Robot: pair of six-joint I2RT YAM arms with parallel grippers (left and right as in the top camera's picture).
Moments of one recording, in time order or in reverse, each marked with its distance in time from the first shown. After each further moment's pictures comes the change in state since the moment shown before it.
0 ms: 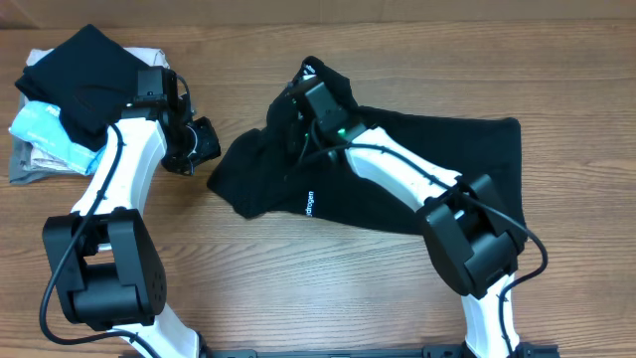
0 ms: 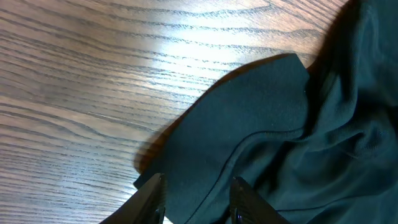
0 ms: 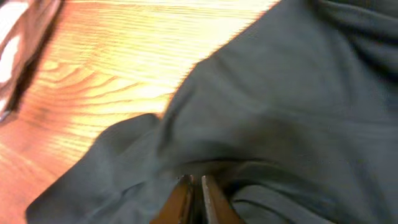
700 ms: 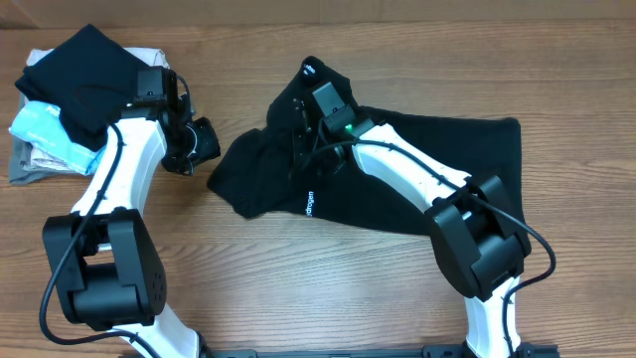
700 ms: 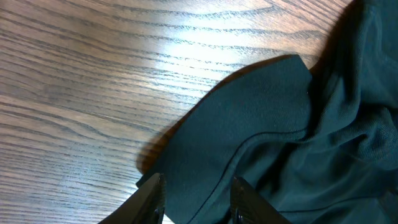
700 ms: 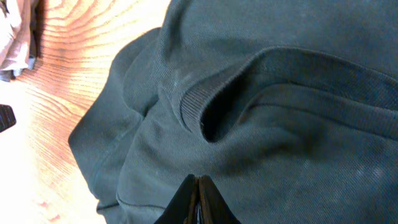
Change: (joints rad) left arm 0.000 0.000 0.000 0.000 -0.008 0.000; right arm -0.010 -0.026 -0.006 -0.188 -0.222 0.106
